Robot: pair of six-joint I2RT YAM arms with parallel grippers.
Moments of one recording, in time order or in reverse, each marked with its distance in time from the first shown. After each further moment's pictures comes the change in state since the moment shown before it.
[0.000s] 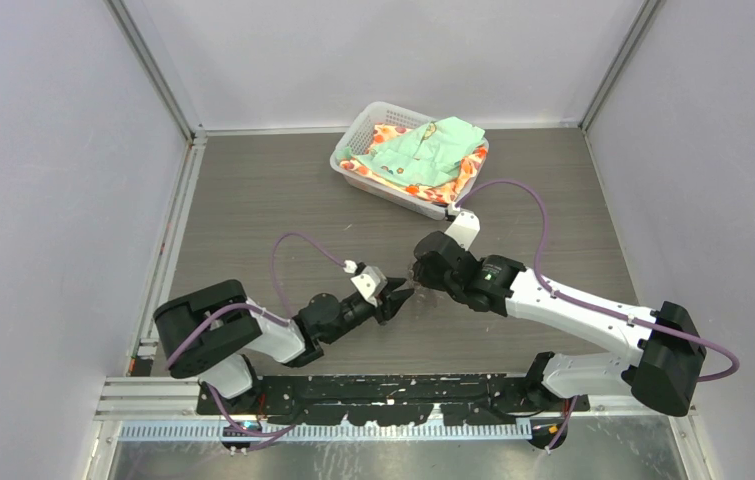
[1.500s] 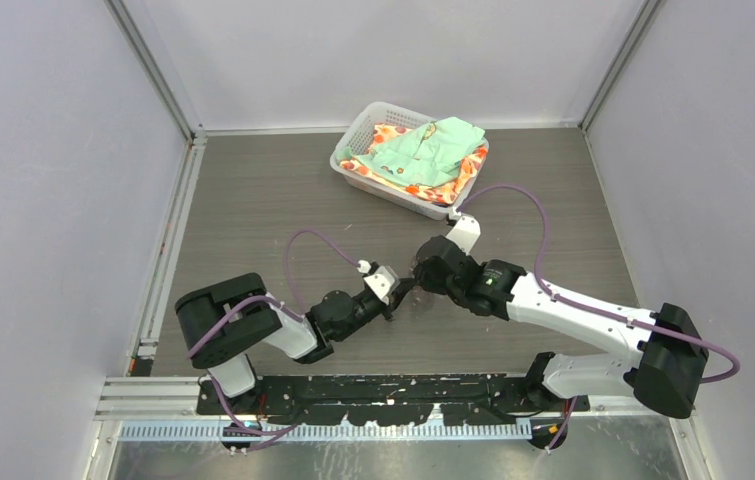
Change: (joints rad) left arm -0.011 0.109 0.074 0.006 -0.059 0.080; right arm 0.000 -0.016 -0.049 0.045 -0.016 0.000
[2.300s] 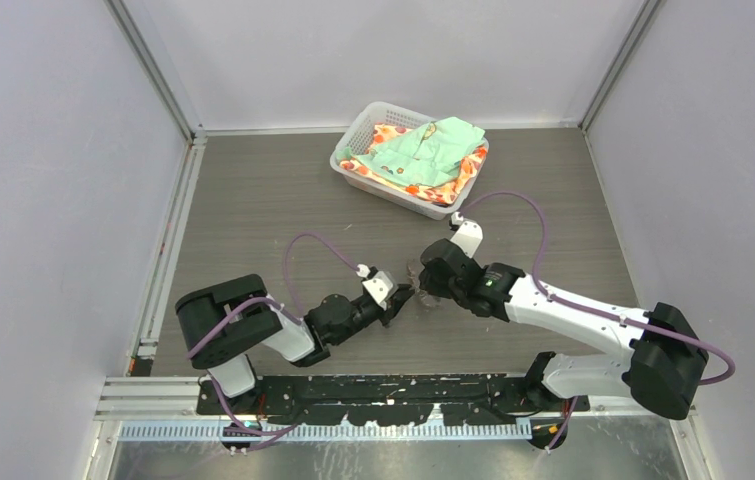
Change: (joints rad) left arm -0.003 0.000 -0.029 0.000 0.029 -0.016; right arm -0.042 0.005 -0.078 0.048 -0.033 -0.026
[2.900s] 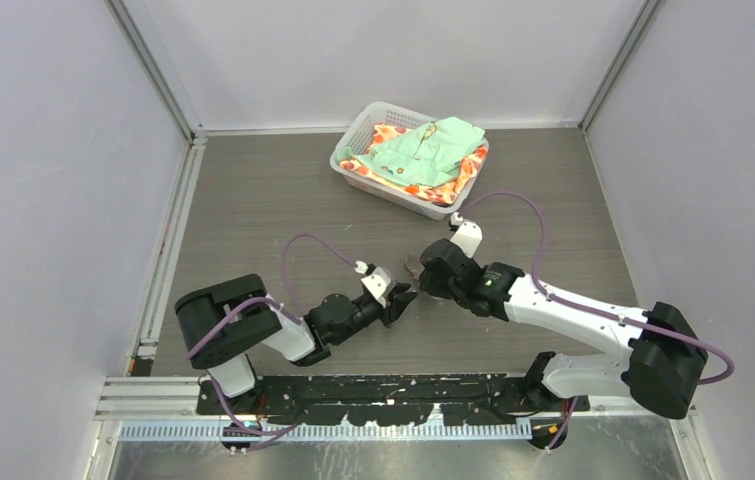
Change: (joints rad) left arm 0.000 -0.003 -0.005 -0.016 -0.003 -0.080; right arm -0.002 0.005 0.000 -0.008 -0.014 -0.001
